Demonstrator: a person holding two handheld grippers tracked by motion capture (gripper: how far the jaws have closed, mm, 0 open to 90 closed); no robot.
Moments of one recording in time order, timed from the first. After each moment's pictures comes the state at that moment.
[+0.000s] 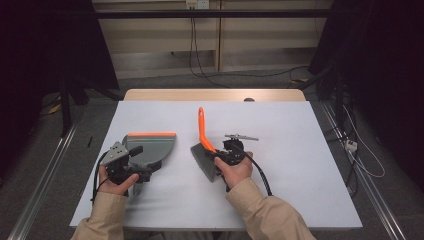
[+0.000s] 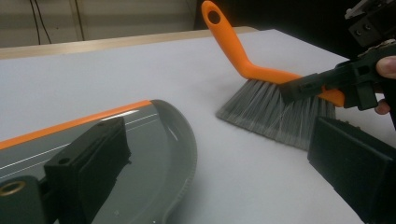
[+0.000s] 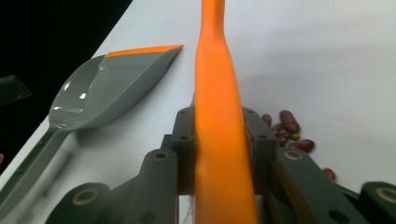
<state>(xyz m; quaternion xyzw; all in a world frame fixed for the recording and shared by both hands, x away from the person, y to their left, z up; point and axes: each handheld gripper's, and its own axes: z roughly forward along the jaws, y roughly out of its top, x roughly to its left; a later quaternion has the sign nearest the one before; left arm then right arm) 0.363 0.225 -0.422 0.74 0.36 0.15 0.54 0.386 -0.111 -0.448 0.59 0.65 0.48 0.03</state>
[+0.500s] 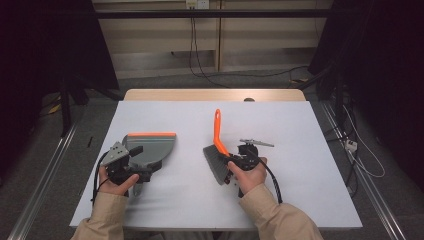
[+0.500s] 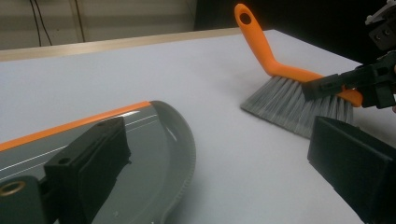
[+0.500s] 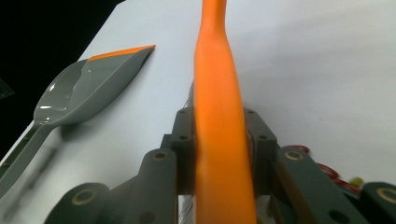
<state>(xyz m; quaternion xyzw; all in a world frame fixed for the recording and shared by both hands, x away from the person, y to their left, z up) 0.362 0.225 -0.421 0.75 0.36 0.15 0.54 0.367 -0.146 -0.452 0.61 0.64 0.47 0.05</state>
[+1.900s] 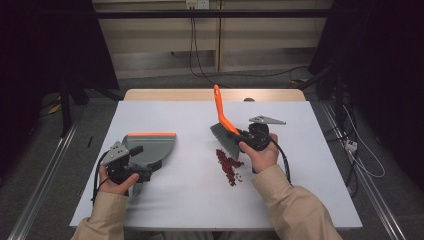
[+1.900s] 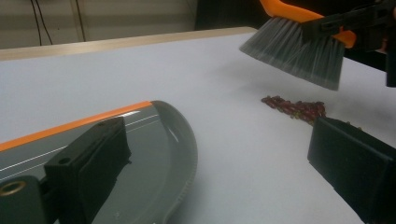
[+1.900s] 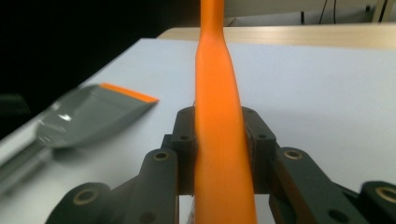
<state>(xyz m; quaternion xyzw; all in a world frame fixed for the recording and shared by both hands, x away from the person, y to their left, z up) 0.364 0.224 -0.422 0.74 0.36 0.15 0.54 0.409 -0.182 -0.410 0.49 0.69 0.52 0.13</state>
